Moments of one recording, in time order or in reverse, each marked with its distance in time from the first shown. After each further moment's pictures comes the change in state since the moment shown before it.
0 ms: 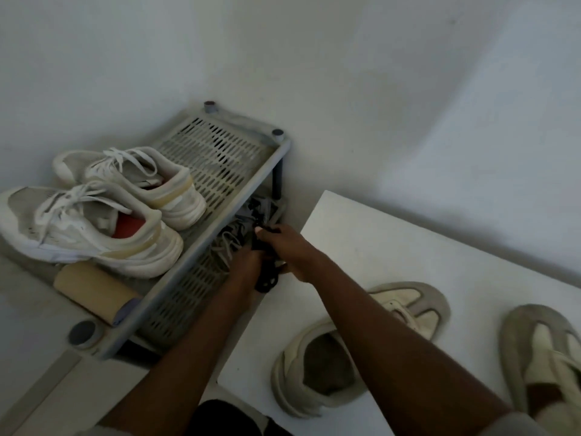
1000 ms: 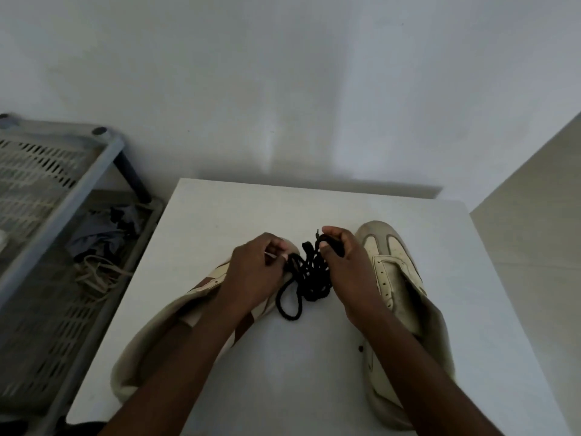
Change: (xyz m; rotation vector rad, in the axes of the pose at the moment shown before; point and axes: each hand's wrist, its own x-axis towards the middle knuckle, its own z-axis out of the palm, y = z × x) left_hand -0.127 -0.036 0.191 0.785 -0.415 0.645; right_hand -0.199 0.147 -0.199 0.158 0.864 -0.128
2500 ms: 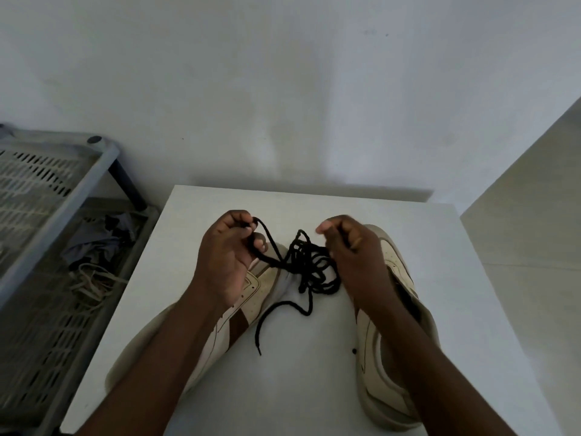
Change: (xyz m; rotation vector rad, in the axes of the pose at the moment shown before) left_hand 0.010 0.020 -0.026 -1.215 0.015 -0.160; right_hand 0.000 -0.025 -0.026 -0.031 -0.024 -0.344
